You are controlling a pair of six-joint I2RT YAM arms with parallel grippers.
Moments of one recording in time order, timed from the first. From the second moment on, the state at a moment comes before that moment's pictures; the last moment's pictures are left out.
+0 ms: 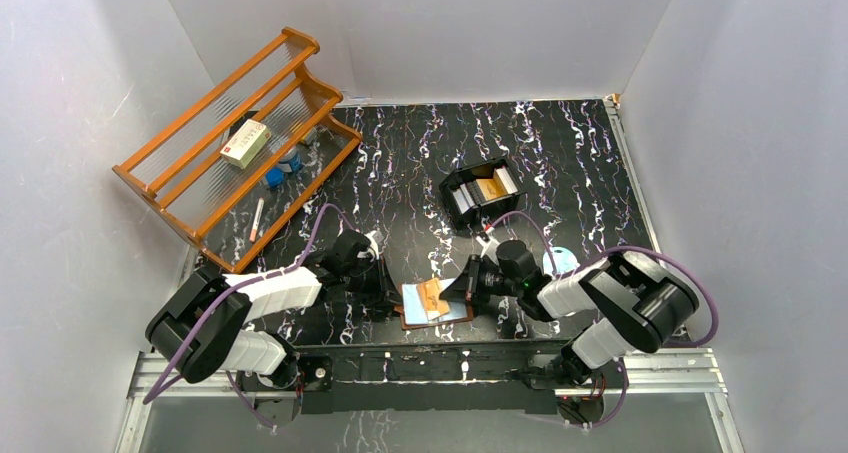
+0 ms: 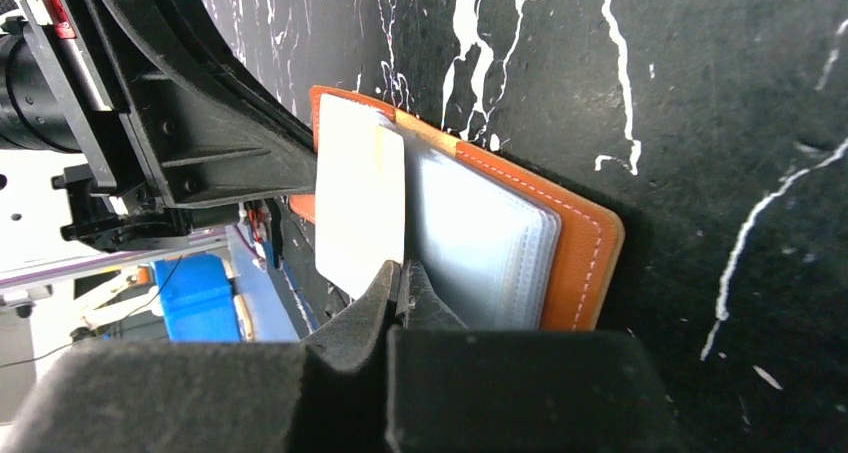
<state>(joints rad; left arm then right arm) -0.68 1.34 0.43 0.00 0.39 -0.86 0.71 1.48 0.23 0.69 -0.49 0.96</state>
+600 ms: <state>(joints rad) -0.68 1.34 0.42 0.00 0.39 -0.87 0.84 1.33 0.38 0.29 -0.27 1.03</state>
